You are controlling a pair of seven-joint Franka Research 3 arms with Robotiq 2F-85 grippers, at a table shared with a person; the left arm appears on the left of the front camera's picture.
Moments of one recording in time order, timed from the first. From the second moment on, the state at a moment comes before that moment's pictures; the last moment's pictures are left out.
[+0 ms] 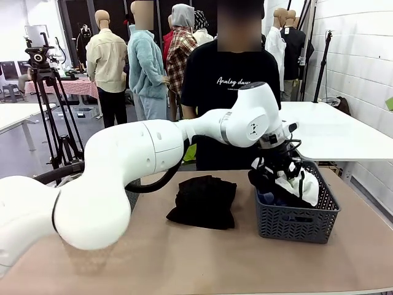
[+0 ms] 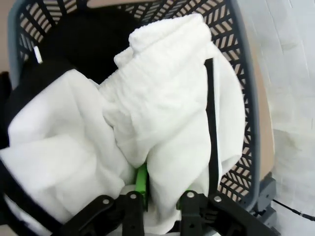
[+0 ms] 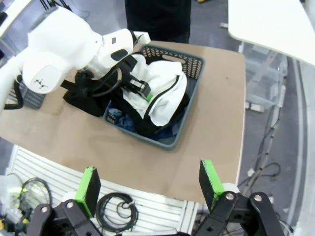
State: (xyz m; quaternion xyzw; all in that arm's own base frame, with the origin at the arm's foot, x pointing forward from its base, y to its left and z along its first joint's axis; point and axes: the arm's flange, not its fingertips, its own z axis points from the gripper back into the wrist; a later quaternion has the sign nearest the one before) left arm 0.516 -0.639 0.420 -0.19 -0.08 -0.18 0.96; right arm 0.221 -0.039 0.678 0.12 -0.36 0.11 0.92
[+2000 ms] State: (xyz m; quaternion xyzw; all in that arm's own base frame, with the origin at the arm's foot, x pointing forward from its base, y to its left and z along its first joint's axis) left arm 0.496 -0.642 0.501 -0.18 -0.17 -0.25 0.94; right arm 0.221 -0.039 0.678 0.12 -0.36 0.11 0.92
